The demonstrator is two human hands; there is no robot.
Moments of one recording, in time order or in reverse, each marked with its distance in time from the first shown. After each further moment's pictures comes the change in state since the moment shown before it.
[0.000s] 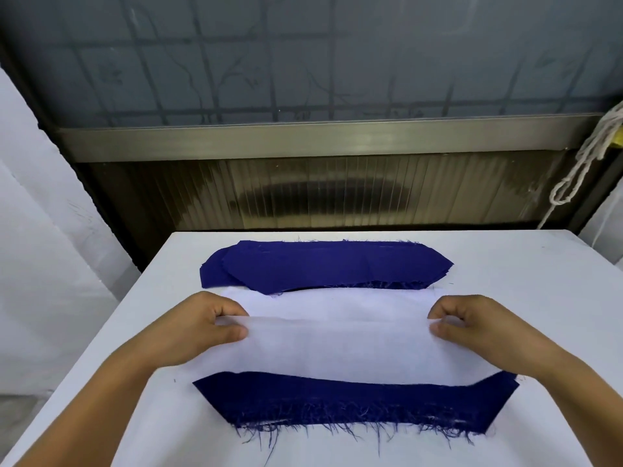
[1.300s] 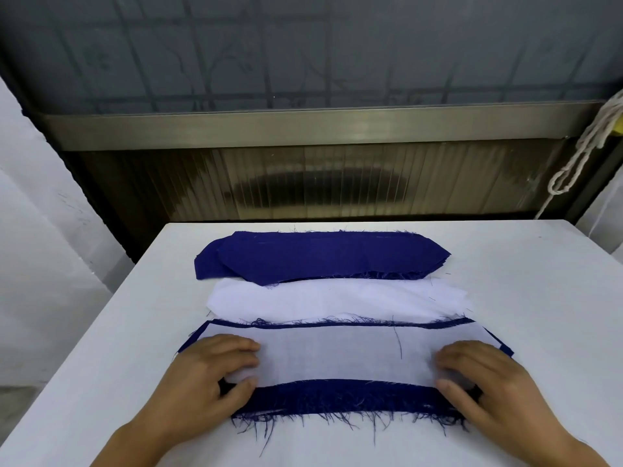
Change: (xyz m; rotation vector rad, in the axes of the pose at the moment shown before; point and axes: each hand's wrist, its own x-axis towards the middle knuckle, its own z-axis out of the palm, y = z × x) left_hand -0.038 -0.035 0.080 0.300 0.365 0.373; right_hand -0.049 0.048 0.068 -0.324 0.548 -0.526
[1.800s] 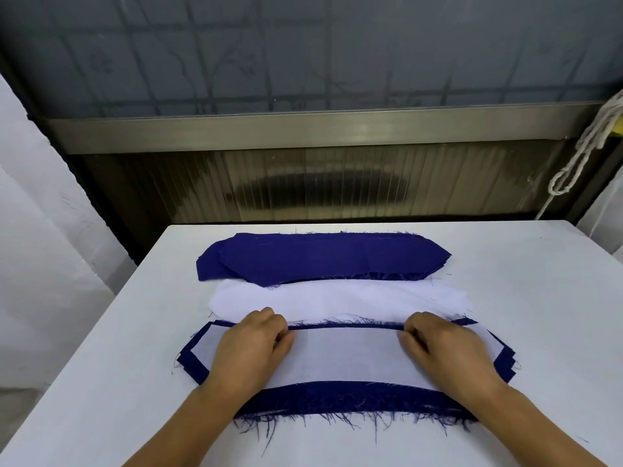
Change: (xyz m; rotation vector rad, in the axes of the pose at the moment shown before) left_hand 0.057 0.026 0.041 0.180 0.027 -0.198; right_hand 0.048 -0.007 0.039 -0.150 -0.227 0.315
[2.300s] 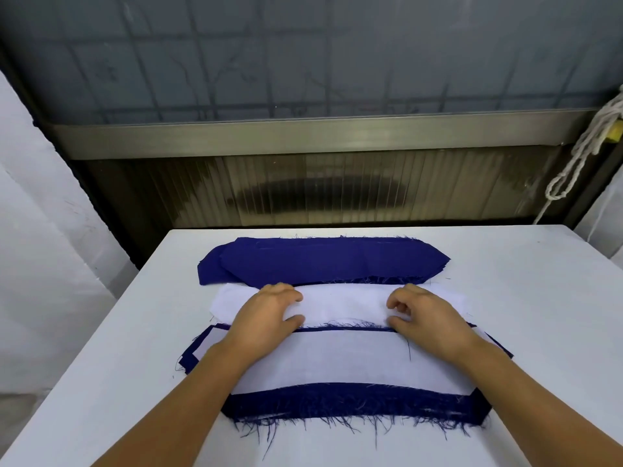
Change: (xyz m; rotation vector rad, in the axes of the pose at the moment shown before) left_hand 0.053 -0.015 0.014 -0.103 -0.193 -0.025; right_hand 0.056 0.008 0.001 0.125 -0.281 0.022
